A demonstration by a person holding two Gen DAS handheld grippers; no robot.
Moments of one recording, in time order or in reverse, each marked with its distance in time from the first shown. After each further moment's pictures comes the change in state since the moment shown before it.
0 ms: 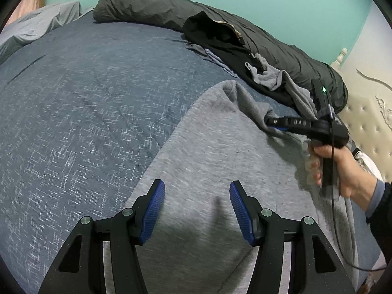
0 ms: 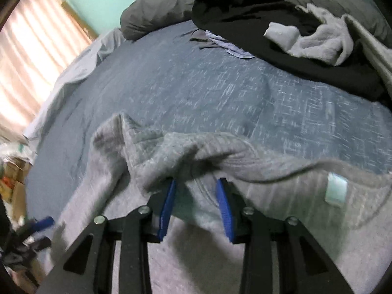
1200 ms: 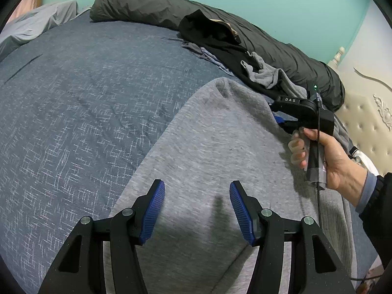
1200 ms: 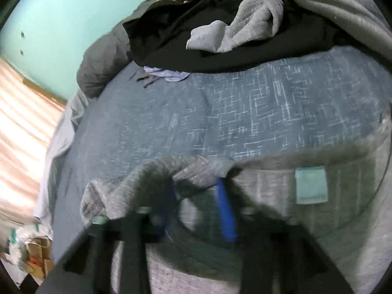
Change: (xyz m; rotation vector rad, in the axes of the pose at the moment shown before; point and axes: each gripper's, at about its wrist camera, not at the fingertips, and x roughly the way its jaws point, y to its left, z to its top) left arm 0.003 -0.004 -0.002 0.001 0.006 -0.013; right arm 0.001 -0.062 0.012 0.423 -0.148 0.027
